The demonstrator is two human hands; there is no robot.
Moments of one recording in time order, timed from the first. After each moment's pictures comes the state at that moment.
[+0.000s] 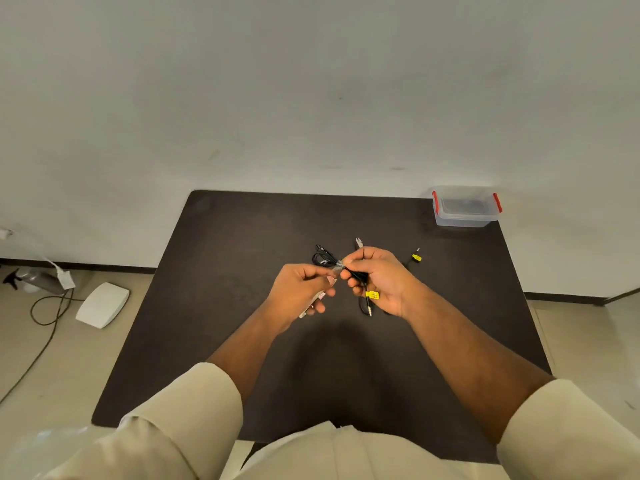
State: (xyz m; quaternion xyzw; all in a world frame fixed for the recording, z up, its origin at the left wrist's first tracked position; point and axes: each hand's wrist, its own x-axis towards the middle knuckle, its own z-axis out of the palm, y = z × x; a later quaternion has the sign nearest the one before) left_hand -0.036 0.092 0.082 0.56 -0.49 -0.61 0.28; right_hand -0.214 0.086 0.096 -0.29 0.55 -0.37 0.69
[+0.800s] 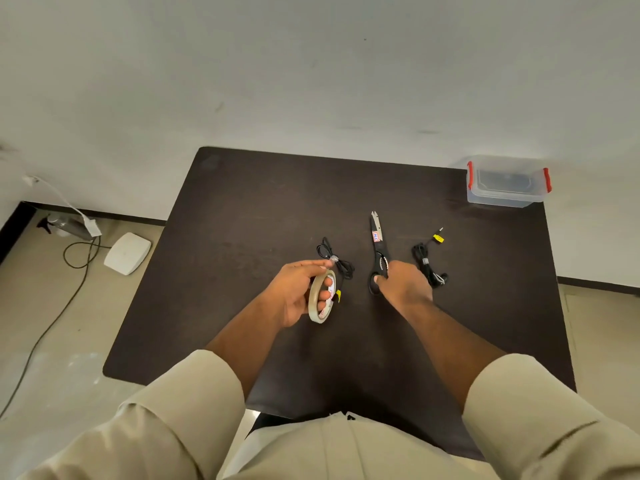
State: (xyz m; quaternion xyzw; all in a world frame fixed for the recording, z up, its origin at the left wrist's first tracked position) left_hand -0.045 0.088 0.047 0.63 -0.20 -0.71 0.26; right_hand -0.252 0.075 -0.027 -0.57 0.77 0.00 0.28
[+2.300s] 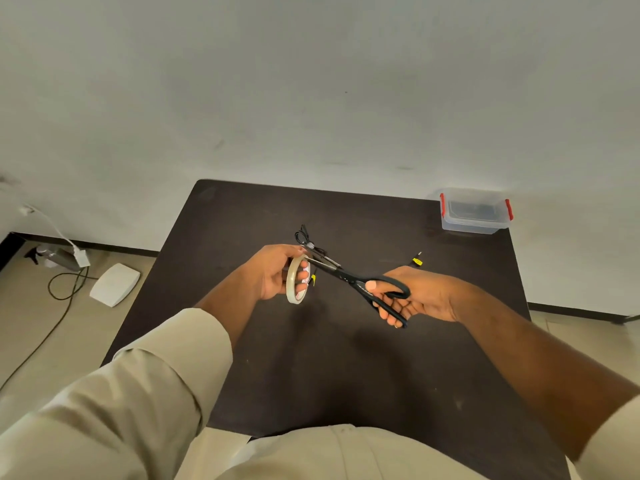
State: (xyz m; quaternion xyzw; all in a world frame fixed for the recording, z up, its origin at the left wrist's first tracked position) left_hand -0.026 0.038 0.075 0.62 -0.24 -0.70 0.26; right_hand -0.293 0.087 0.110 -0.49 0.54 -0.06 0.68
